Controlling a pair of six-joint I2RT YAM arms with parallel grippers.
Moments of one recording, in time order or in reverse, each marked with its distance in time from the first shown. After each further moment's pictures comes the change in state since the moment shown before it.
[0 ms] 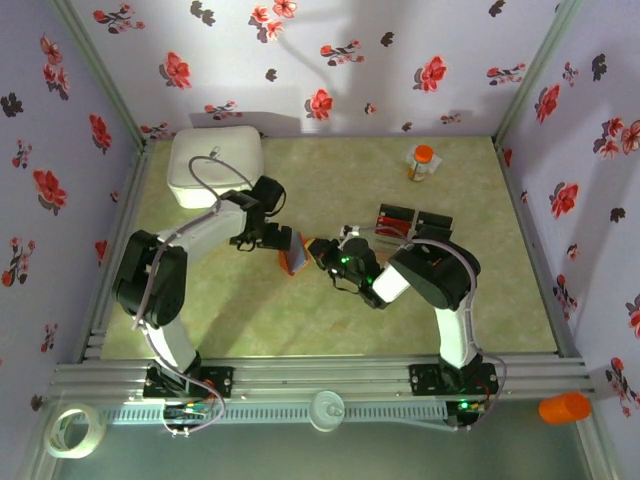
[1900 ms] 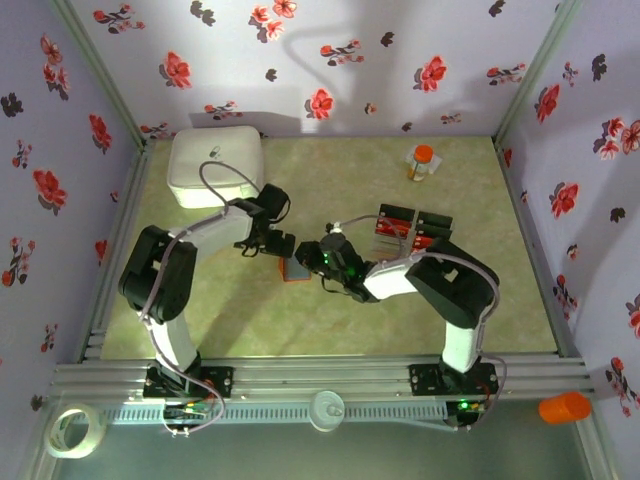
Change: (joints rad) left arm -0.019 0.019 -0.055 0.097 -0.008 0.064; right arm 0.096 -0.129 0.153 -0.526 0.089 -0.213
